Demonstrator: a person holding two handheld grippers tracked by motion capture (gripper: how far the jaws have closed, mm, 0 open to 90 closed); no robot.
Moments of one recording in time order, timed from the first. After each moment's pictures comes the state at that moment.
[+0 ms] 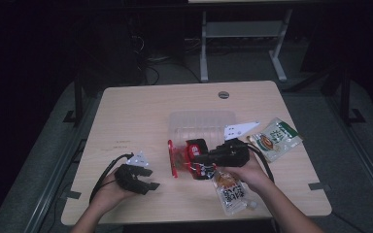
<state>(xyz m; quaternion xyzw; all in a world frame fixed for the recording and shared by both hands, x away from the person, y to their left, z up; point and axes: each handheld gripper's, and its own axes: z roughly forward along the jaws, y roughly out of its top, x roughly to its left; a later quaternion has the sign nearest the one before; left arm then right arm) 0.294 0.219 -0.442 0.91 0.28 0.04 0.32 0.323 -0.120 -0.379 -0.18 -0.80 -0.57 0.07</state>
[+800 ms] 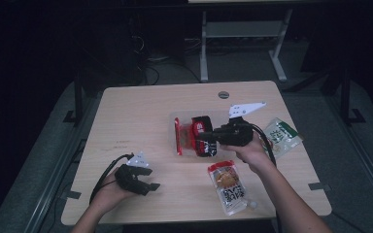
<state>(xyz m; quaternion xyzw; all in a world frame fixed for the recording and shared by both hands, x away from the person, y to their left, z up) 0.294 0.220 -0.444 0.91 0.27 0.04 0.32 0.363 -0.130 -0.350 -0.21 -0.79 -0.57 0.02</state>
